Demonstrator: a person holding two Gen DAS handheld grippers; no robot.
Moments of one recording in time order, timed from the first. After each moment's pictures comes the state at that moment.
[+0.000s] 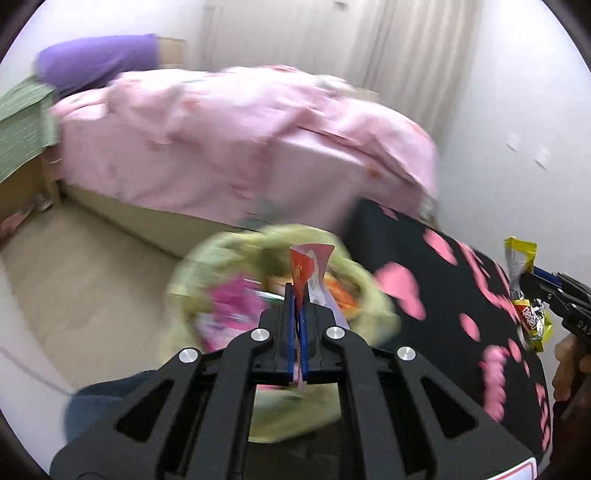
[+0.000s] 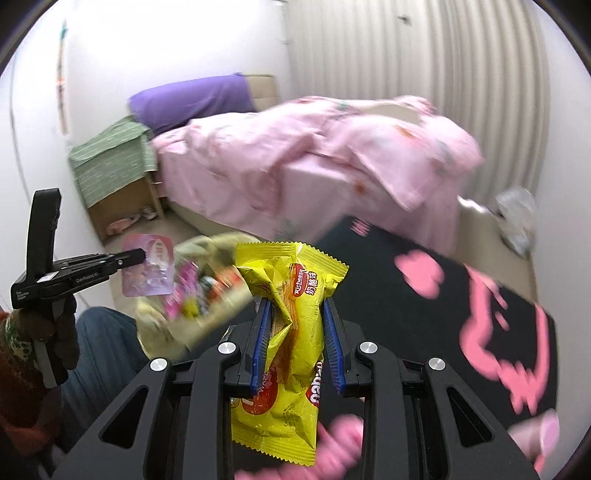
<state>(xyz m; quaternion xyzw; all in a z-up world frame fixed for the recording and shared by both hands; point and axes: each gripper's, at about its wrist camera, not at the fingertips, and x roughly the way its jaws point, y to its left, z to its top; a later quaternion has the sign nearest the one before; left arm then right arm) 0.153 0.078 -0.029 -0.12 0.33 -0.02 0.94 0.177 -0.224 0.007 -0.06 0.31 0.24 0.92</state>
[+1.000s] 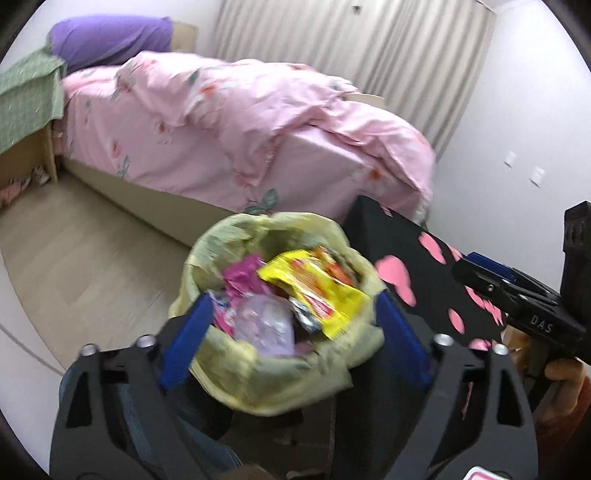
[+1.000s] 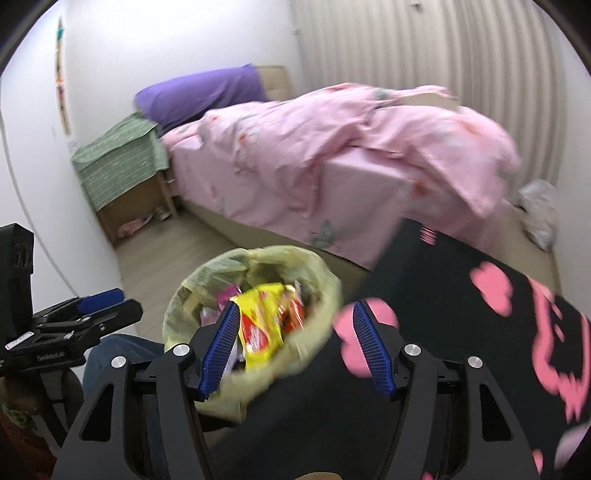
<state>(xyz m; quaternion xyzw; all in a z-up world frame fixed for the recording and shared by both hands) 0.112 0.074 -0.027 -0.14 0.33 -0.05 0.93 0.178 -0.149 -0.007 -0.03 0.34 0.23 0.91</state>
